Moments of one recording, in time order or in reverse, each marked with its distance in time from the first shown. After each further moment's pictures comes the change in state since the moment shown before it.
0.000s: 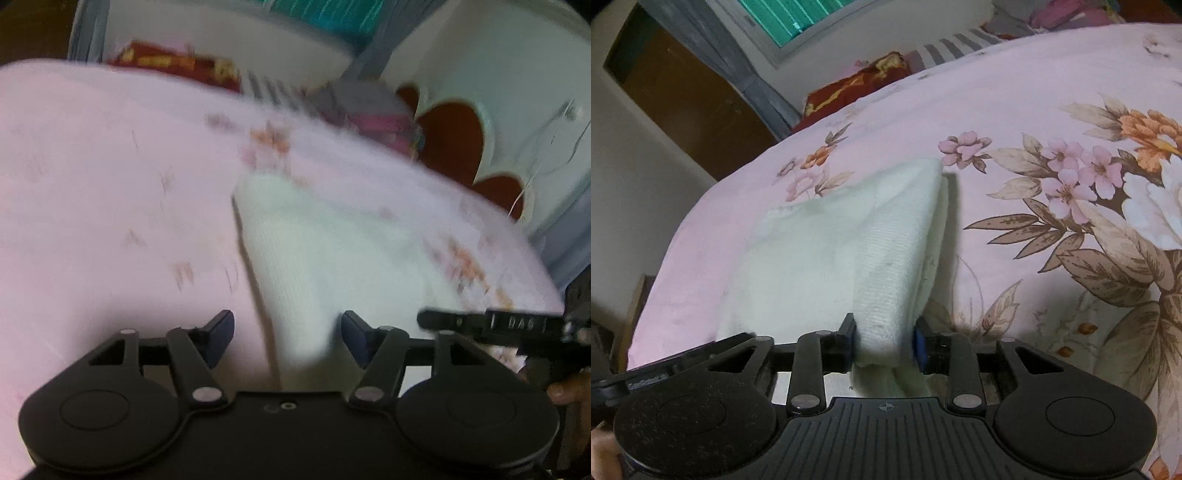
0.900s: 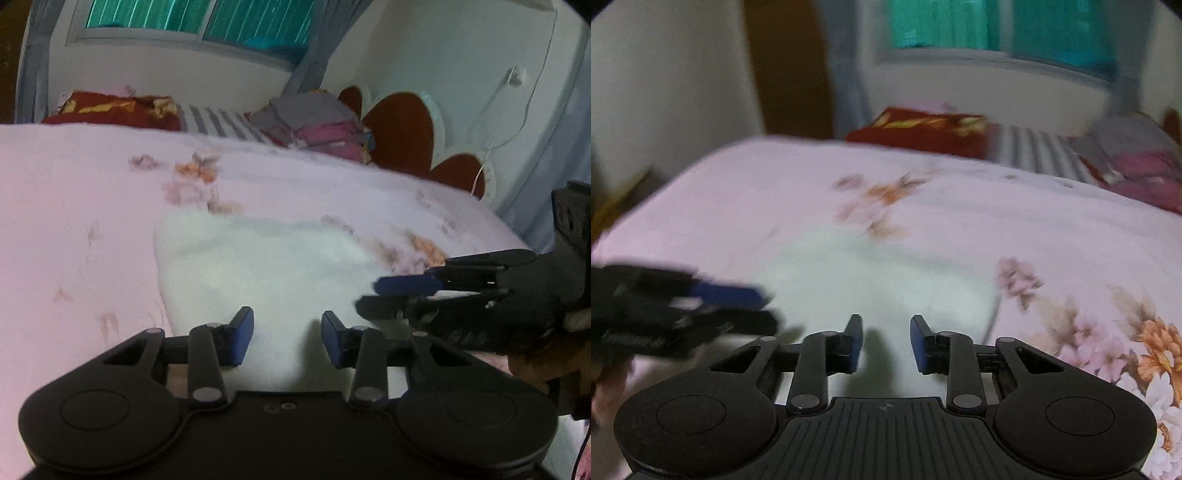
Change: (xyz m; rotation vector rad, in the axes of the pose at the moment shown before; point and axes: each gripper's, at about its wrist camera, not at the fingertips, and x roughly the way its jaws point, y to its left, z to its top) left arm 0.027 -0.037 -0.012 0.193 -0.038 -0.066; right arm 0.006 0.067 0.006 -0.600 -0.068 -0.085
